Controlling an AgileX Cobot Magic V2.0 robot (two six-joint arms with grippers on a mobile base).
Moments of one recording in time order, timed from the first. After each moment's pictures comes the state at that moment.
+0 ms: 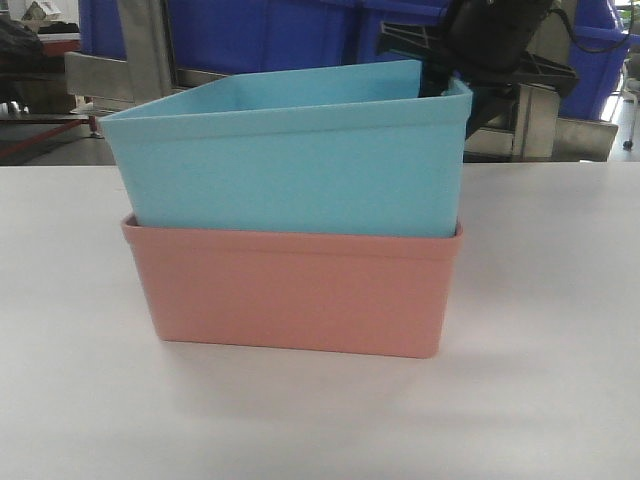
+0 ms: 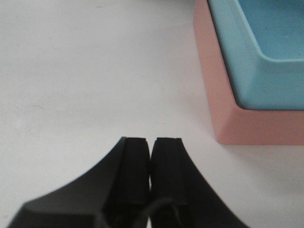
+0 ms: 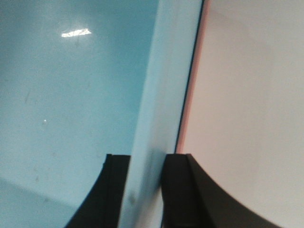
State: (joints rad) left arm -0.27 0.69 -0.48 0.02 0.36 -0.08; right arm 0.33 1.88 -1.57 0.19 0.71 0.24
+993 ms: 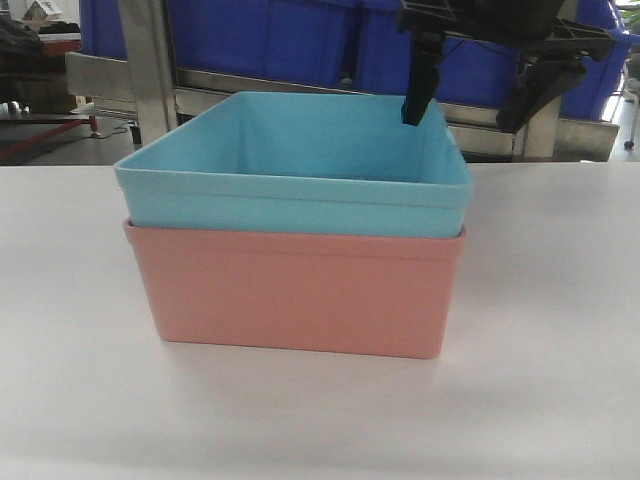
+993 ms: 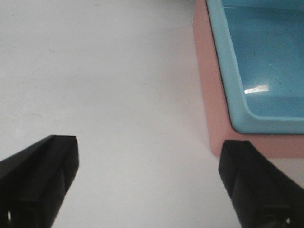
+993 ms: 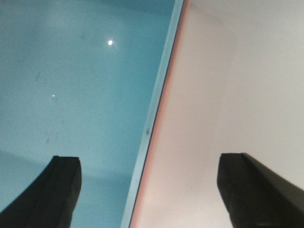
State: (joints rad) left arm -0.27 0.91 -0.74 0.00 0.51 -0.08; right arm 0.33 1.81 -1.57 0.11 0.82 0.22
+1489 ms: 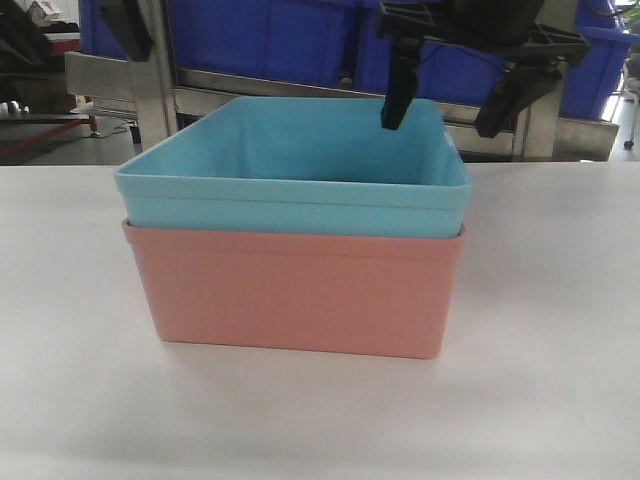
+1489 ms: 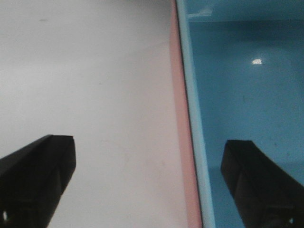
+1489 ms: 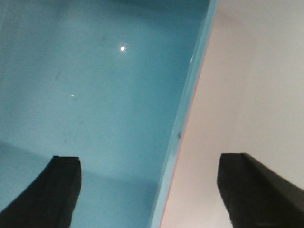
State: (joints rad) left arm -0.35 1.60 -1.38 -0.01 0.63 -0.08; right arm 0.36 1.84 -1.57 0.11 0.78 0.23
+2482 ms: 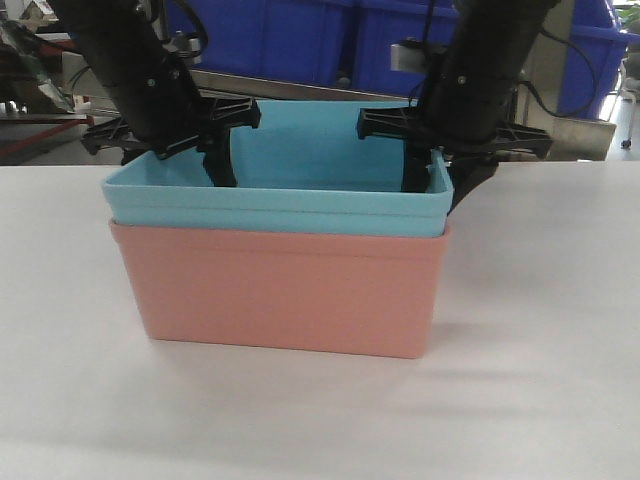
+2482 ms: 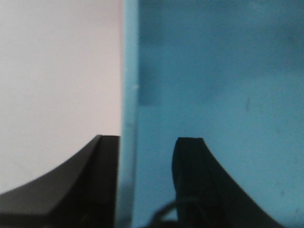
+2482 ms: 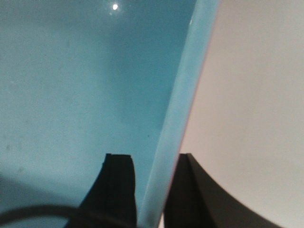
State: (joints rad) left arm -0.38 2.04 -1.62 -0.19 0.68 -0.11; right arm 0.37 2.01 -1.58 0.13 0.76 0.24
